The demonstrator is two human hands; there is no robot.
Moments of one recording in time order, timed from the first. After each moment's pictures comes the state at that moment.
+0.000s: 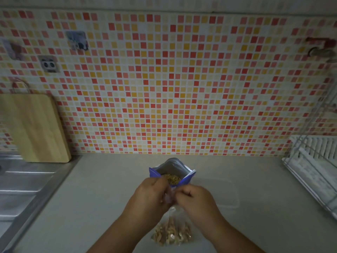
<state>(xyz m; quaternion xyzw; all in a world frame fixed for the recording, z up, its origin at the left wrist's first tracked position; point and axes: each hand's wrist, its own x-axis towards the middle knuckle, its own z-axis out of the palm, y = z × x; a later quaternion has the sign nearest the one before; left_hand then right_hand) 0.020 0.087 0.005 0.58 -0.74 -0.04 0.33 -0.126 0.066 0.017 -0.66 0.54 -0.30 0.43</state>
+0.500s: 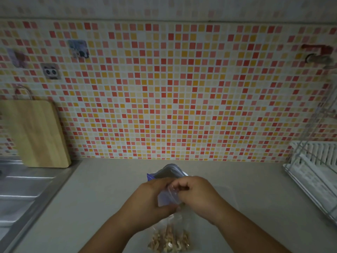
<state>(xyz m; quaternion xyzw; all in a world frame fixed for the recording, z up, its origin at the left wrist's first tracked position) 0.018 0.081 0.030 0.55 -0.75 -0.19 0.32 -0.138 0.043 0.055 -0.74 0.47 -0.22 0.42</state>
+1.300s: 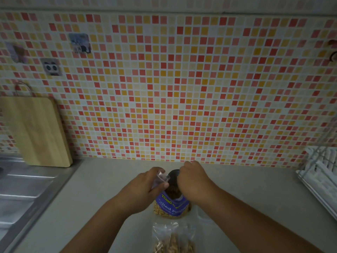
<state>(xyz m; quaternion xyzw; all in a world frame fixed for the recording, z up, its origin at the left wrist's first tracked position) 0.059 0.025 0.014 0.65 -0.69 -0.21 0.23 -0.093 -0.041 0.038 -0.88 0.38 0.22 -0.19</state>
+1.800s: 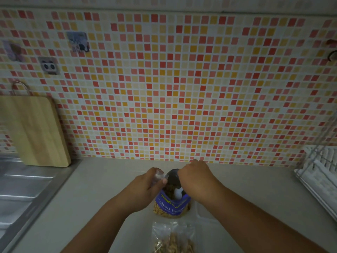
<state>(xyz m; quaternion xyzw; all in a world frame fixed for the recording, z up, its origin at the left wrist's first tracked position) 0.062 0.019 0.004 0.64 -0.68 -0.25 0.26 -0.094 -0.036 0.063 -0.86 0.43 0.24 -0.11</state>
